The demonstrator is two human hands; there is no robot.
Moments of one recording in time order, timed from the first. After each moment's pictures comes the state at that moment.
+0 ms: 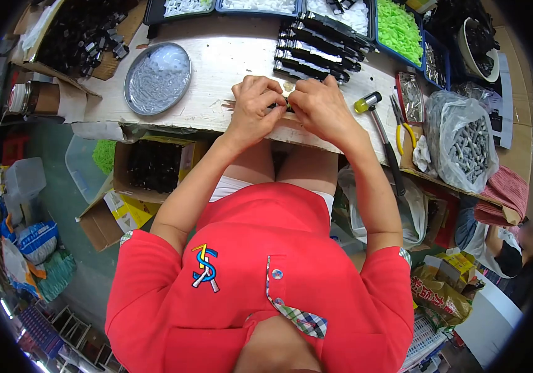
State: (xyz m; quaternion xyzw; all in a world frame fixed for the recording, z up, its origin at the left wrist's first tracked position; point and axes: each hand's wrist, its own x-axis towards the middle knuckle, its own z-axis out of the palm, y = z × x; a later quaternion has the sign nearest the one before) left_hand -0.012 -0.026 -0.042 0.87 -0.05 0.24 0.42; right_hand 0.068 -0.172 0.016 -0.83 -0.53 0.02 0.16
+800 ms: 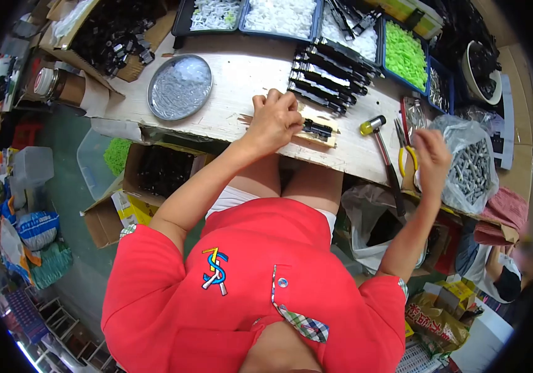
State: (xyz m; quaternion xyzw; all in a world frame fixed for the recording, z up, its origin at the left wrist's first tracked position) left_hand -0.006 -0.030 -0.027 0.94 -0.07 0.17 0.30; right_hand 0.089 -0.321 0.072 -0.90 -0.26 -0.09 0.34
